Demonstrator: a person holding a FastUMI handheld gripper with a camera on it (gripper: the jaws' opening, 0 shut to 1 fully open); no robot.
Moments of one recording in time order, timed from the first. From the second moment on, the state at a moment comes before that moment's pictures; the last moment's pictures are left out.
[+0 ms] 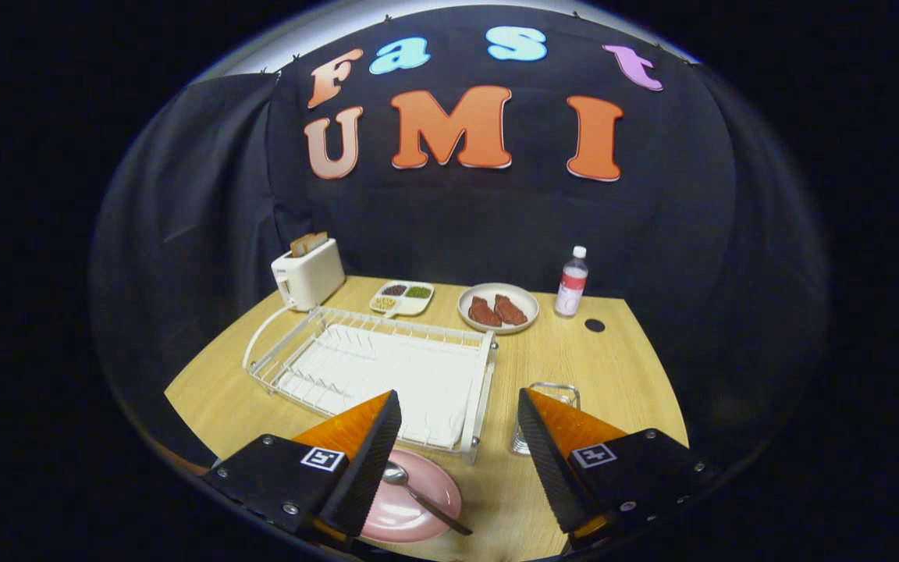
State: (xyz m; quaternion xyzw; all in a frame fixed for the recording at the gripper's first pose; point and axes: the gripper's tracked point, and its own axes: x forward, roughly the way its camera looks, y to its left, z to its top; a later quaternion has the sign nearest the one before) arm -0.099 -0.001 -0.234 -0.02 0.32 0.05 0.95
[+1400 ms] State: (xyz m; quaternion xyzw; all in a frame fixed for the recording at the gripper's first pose) arm -0.040 0.009 -0.056 -0.05 0.03 0.03 1.00
